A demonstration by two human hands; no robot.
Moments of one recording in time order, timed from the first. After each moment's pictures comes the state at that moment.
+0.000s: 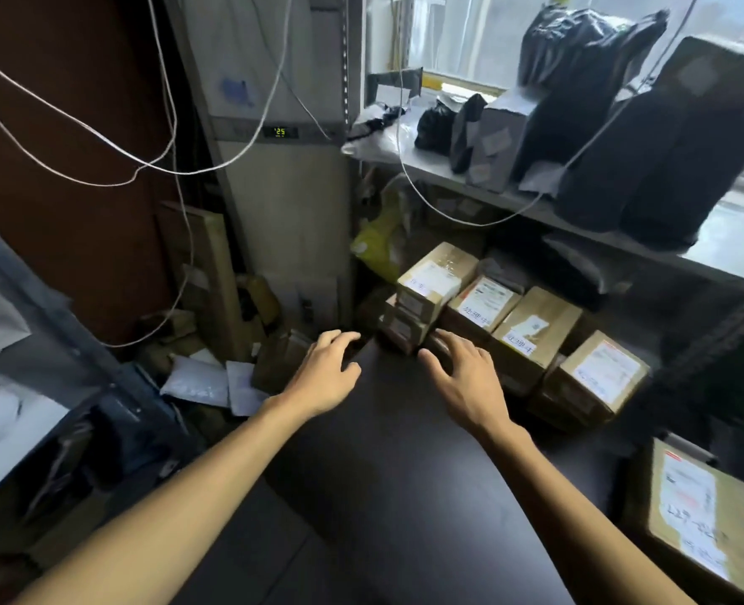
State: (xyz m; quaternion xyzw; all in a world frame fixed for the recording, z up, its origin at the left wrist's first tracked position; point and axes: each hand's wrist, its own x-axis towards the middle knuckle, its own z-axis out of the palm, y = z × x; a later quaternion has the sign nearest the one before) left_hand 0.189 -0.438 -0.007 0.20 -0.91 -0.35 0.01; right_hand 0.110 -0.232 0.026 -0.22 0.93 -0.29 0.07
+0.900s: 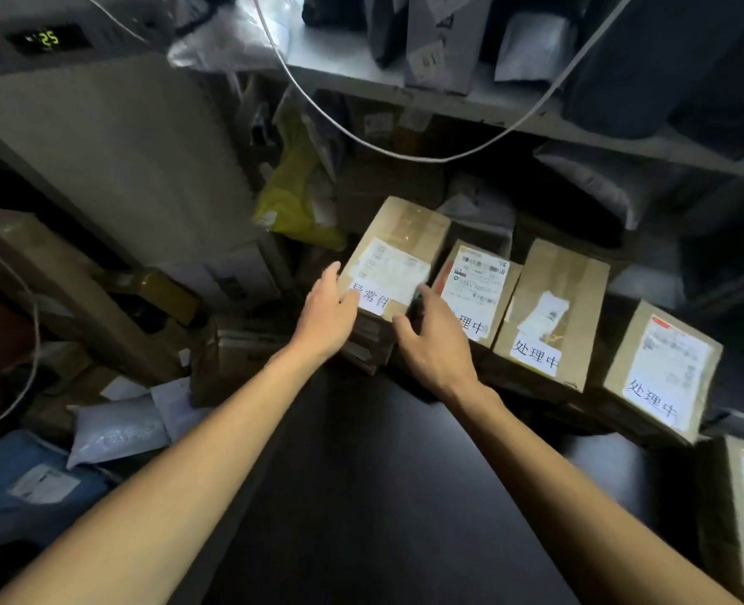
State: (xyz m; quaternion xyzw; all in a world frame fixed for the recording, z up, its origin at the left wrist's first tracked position) left_hand -0.103 -0.477 -0.096 0.22 -0.86 -0.46 -0.04; right_hand -0.098 -0.315 -0.082 -0.06 0.89 -0.43 0.10
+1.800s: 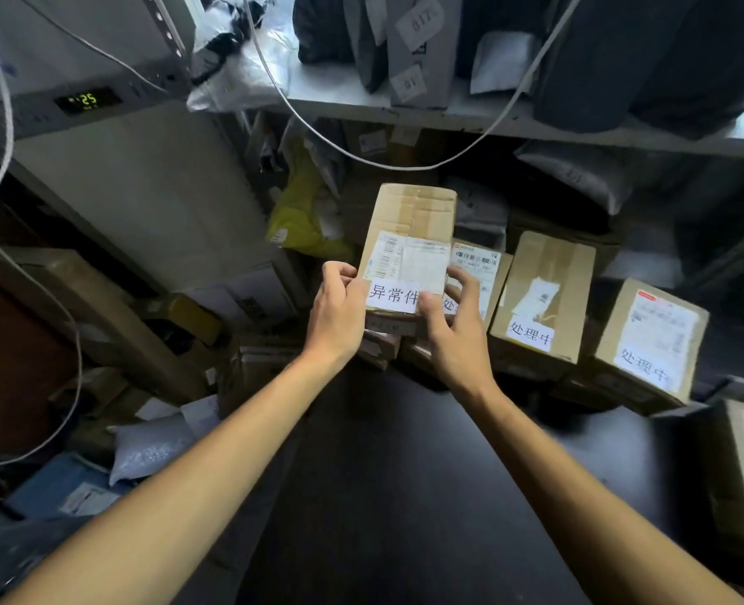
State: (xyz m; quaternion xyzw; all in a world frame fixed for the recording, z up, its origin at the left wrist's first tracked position) left_hand -0.067 -0.450 -0.044 0.21 -0.84 -0.49 0.08; right_hand -0.061 -0.295 -0.058 0.00 0.75 -0.66 0.04
